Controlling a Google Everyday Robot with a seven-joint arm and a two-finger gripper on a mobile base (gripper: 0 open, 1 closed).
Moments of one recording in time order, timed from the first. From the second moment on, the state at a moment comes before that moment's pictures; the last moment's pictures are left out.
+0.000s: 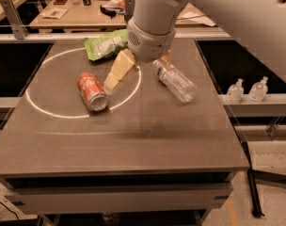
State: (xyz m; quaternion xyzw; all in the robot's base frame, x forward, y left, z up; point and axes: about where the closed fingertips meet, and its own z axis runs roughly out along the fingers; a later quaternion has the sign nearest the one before) arm 0.544 -0.007 0.922 -0.33 0.94 0.07 0.10
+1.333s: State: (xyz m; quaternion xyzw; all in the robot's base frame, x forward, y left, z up) arm 0.585 0.086 0.893 -0.31 0.95 0.07 0.05
